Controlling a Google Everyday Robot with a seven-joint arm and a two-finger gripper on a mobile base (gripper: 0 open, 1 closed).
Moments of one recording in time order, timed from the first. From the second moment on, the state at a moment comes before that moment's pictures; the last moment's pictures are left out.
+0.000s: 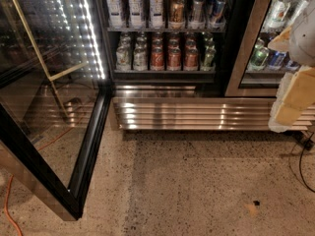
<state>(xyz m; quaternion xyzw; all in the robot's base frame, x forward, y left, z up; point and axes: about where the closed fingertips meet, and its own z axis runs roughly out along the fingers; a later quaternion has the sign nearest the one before) 0.438 -0.217 0.976 -0.60 0.78 -0.03 0.16</state>
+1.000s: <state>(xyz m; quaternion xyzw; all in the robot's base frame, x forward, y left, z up) 0.438 -0.217 0.976 -0.60 0.78 -0.03 0.16</state>
